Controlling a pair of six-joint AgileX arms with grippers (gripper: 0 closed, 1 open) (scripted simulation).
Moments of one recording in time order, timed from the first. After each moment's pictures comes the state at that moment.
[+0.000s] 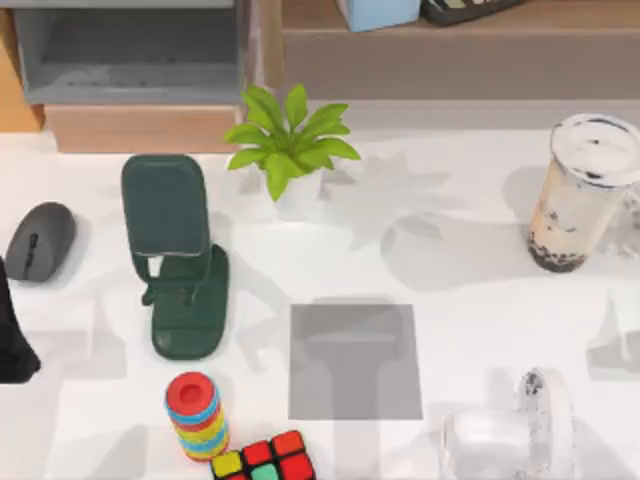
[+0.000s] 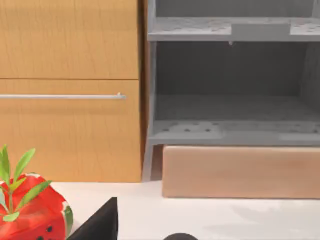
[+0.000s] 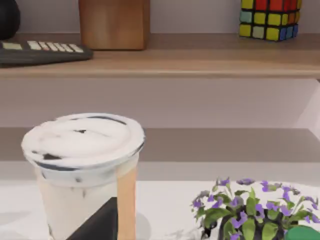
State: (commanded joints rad) left arm 0.00 0.00 0.00 0.00 0.00 0.00; right arm 0.00 0.00 0.00 0.00 0.00 0.00
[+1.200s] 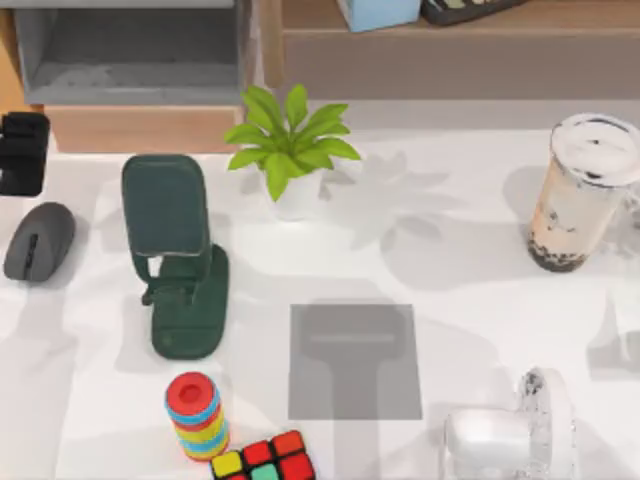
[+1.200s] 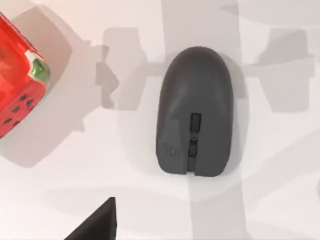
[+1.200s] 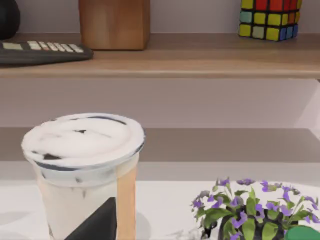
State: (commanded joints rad) left arm 0.02 1.44 1.18 -0.81 0.01 0.10; right arm 0.00 0.00 0.00 0.00 0.00 0.00
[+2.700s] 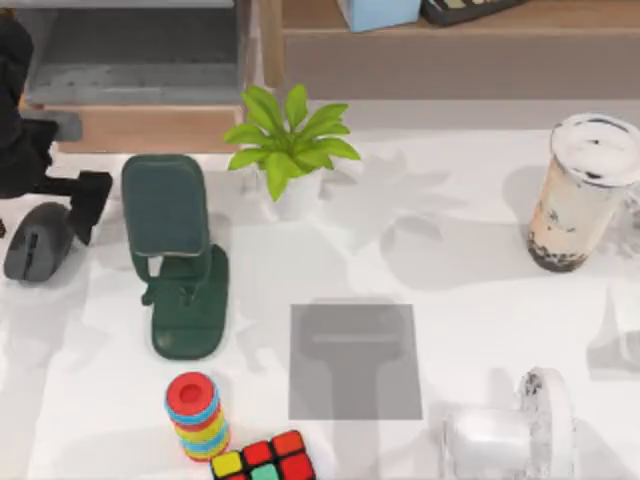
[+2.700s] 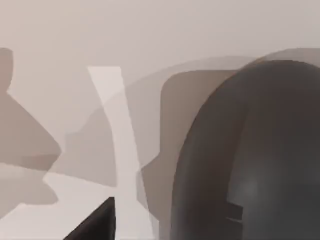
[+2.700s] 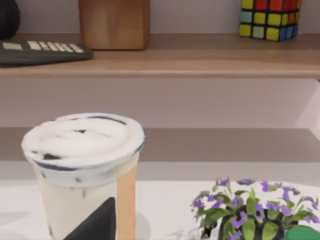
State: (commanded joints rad) left arm 0.02 2.21 1.60 -0.96 0.01 0.16; right arm 0.00 0.00 0.00 0.00 0.00 0.00
